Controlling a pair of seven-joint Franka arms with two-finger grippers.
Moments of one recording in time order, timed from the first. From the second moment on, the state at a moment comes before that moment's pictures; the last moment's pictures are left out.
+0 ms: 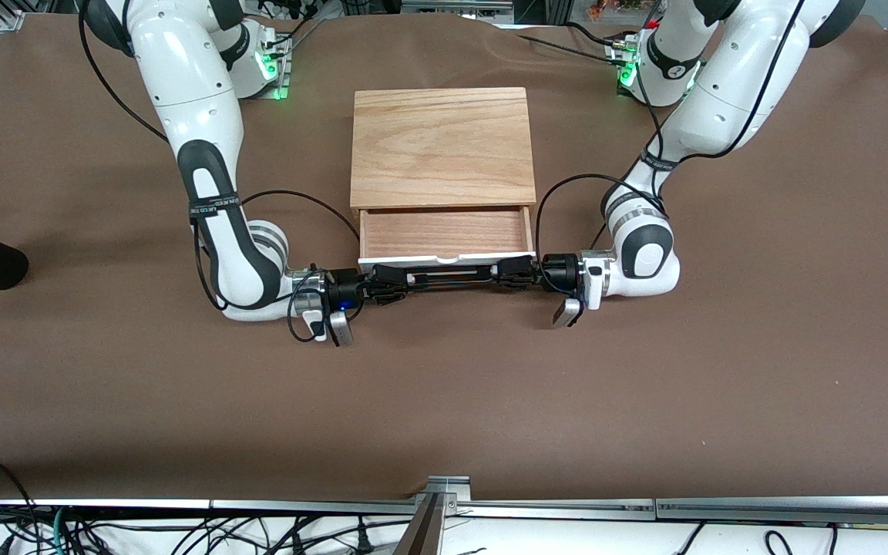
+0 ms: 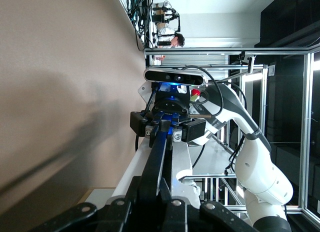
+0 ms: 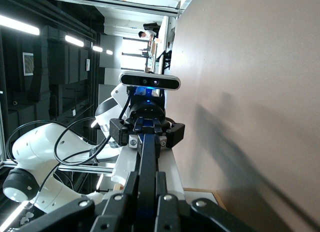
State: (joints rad) left arm -0.16 0.76 -0.17 -1.82 -1.76 1.85 1.05; right arm 0.47 0.87 -0.15 -1.55 1.76 1.72 -0.95
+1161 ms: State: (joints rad) left arm -0.17 0.81 -0.12 -1.72 -1.73 1.84 0.94; right arm 0.40 0.92 -0.17 -1.41 1.78 1.80 -0.86
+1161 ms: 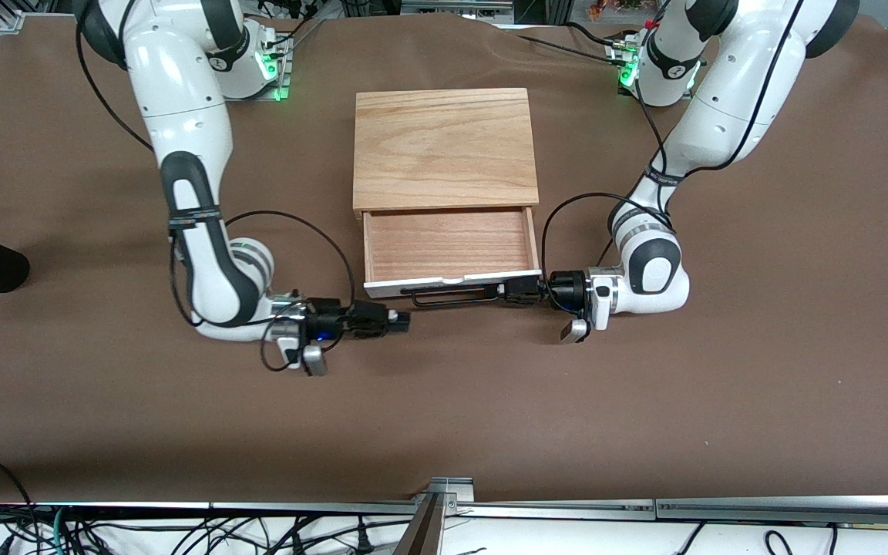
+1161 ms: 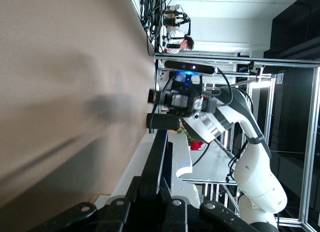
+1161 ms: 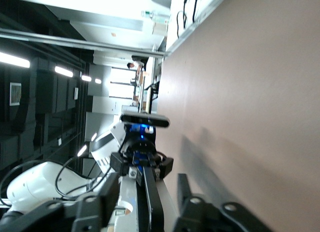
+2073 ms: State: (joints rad) left arm -0.04 0.65 -0.06 -1.77 -1.43 1.88 0.79; right arm 0.30 0.78 -0.32 -1.39 1.12 1.75 -0.69
